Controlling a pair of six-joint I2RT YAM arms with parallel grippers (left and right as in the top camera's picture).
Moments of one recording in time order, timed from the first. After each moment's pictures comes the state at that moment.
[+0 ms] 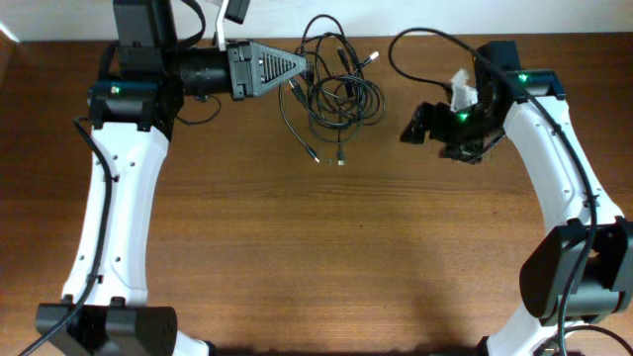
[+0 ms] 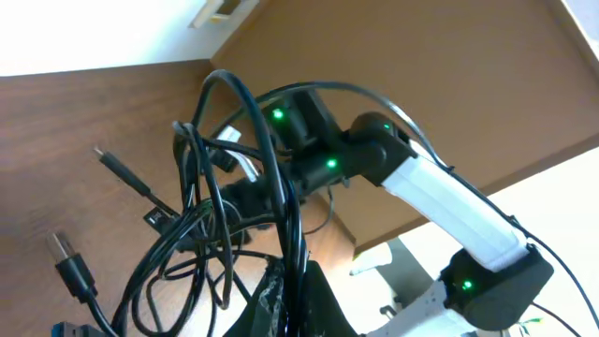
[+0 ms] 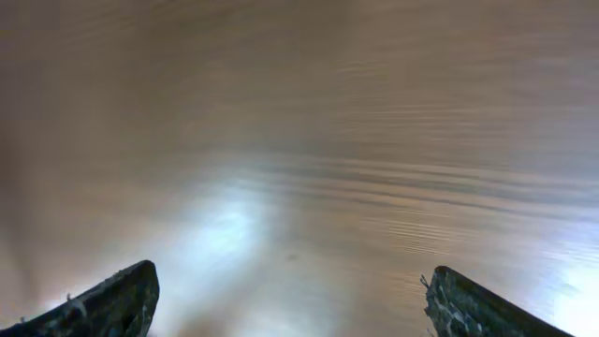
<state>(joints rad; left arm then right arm) -0.06 1.68 1.81 -0.67 1.23 -0.27 0.05 1.87 1.66 -1.15 -0.50 0.25</state>
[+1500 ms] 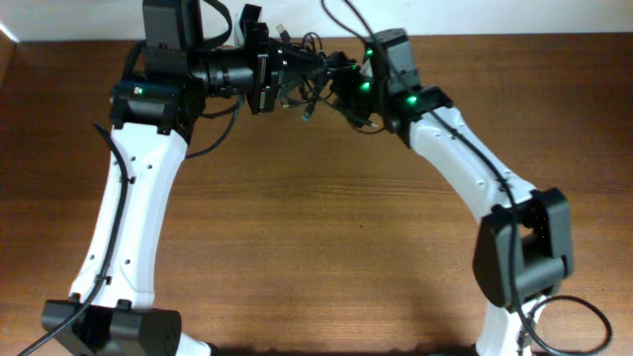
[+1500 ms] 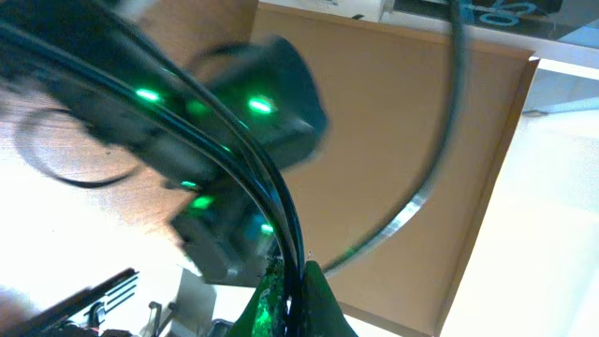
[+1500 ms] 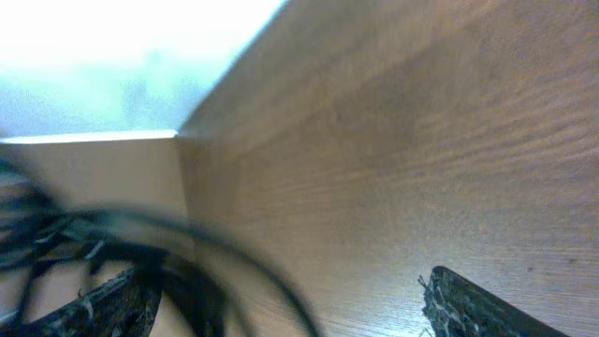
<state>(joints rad) -0.15 1.68 1.81 -0.66 1.07 -1.24 0.41 2.03 1.65 -0.29 -0.41 1.08</state>
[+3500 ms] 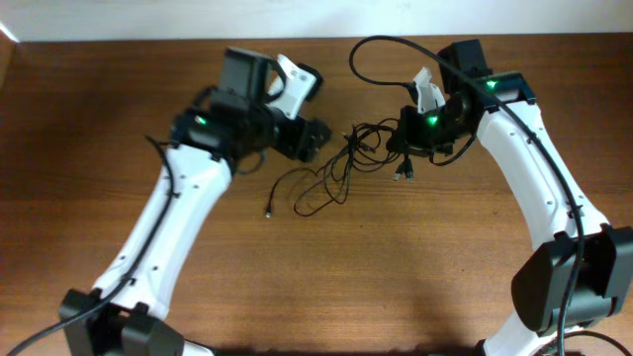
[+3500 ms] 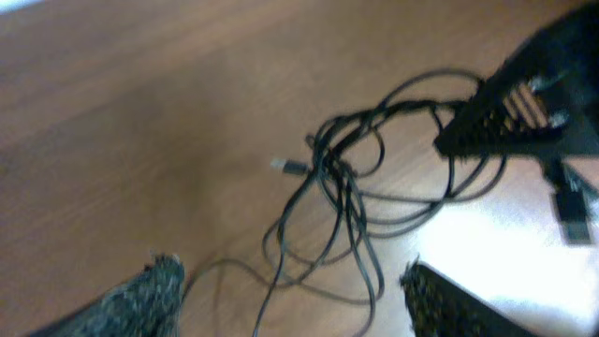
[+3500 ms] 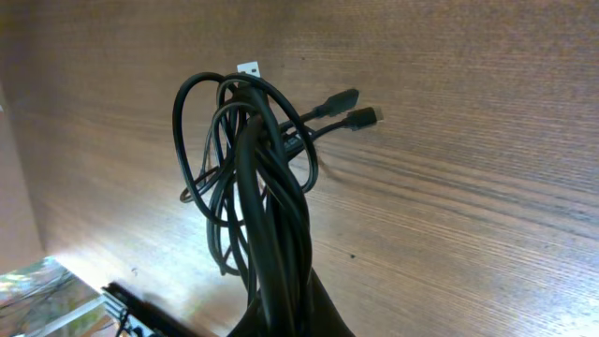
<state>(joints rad) -0.31 1.62 1.53 -0.79 0.39 0.13 0.19 1.84 1.66 -1.10 -0.53 0.27</state>
